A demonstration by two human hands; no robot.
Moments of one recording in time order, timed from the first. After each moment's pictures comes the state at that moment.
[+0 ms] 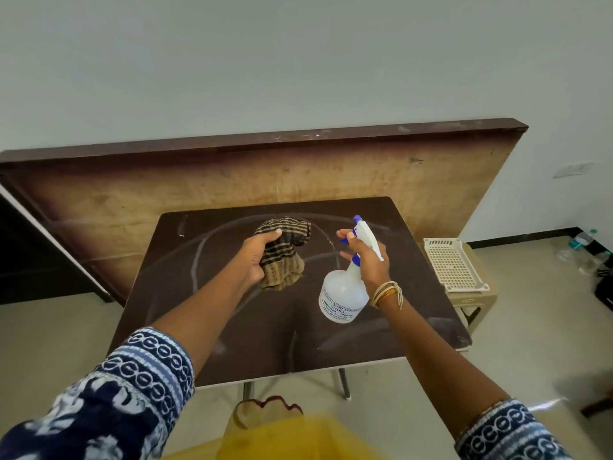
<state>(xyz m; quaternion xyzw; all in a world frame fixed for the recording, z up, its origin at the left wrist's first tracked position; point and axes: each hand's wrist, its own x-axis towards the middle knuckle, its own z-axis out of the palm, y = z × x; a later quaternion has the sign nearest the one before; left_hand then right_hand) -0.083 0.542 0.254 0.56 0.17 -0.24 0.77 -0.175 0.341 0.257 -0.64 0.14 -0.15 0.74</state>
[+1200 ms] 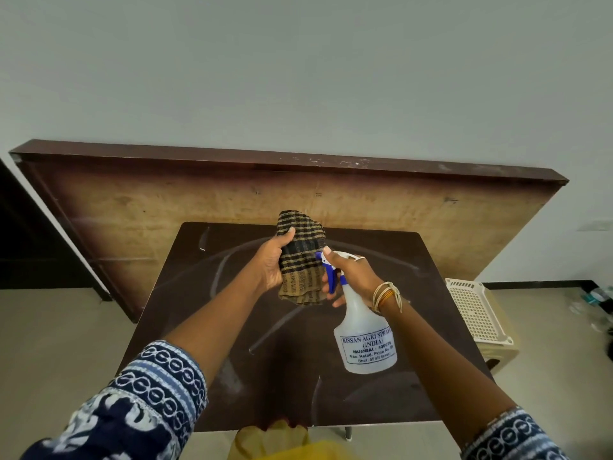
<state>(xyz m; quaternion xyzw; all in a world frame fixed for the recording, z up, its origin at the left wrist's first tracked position) 0.002 0.600 0.261 0.44 0.08 -0.28 0.85 -0.080 0.430 0.302 -0.75 0.11 0.16 0.63</state>
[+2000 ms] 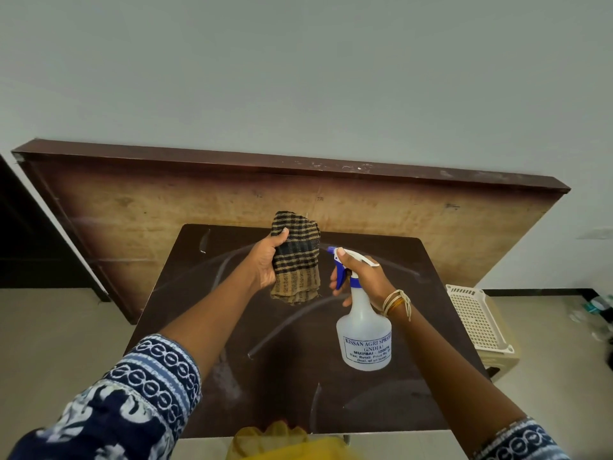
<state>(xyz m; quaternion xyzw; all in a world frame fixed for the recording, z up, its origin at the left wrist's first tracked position) 0.010 0.609 0.268 0.45 0.10 -0.24 0.85 -0.074 0.411 0.296 -0.78 0.06 0.10 0.61</state>
